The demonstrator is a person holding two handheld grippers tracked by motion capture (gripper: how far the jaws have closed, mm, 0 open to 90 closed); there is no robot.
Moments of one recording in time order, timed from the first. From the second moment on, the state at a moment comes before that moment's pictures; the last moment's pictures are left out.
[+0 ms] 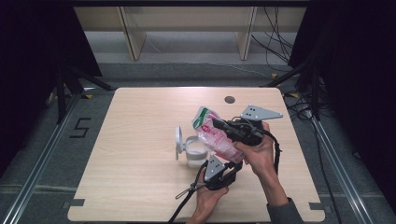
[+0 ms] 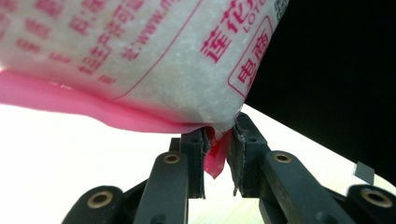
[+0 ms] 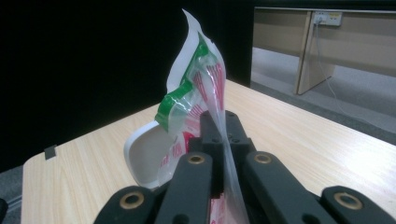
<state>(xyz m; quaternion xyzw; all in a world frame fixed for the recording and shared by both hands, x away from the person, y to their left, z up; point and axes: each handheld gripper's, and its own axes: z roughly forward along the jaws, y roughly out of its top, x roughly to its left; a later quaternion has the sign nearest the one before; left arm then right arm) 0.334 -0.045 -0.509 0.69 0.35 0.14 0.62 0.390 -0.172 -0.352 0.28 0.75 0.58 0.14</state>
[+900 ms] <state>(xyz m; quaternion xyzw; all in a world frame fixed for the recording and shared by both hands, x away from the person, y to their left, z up) 0.329 -0.042 -0.510 0.71 0.34 0.12 0.60 0.392 -0.207 -0.362 0.30 0.71 0.63 0.10</state>
